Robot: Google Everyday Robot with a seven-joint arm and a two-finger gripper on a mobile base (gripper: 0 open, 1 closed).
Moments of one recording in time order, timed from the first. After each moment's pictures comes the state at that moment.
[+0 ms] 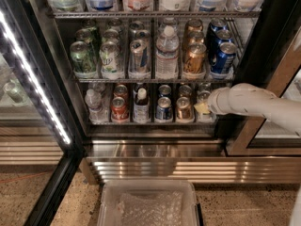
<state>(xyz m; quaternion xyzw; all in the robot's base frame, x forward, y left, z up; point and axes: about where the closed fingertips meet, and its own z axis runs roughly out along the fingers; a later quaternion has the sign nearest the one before) 0.709 -0.231 0.654 -0.34 0.85 -0.02 0.40</state>
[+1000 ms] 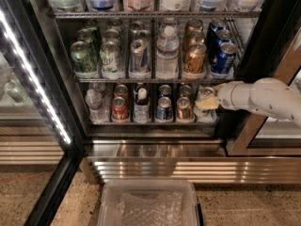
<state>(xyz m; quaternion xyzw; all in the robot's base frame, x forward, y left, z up) 0.696 -0.240 0.711 -0.33 0.82 0.04 0.47</state>
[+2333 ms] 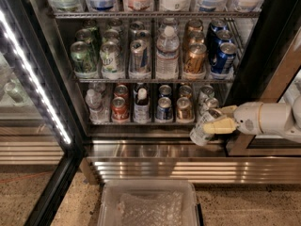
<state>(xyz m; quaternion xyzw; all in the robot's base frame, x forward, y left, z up) 0.560 -0.210 0.733 -0.32 0.81 0.26 0.42</state>
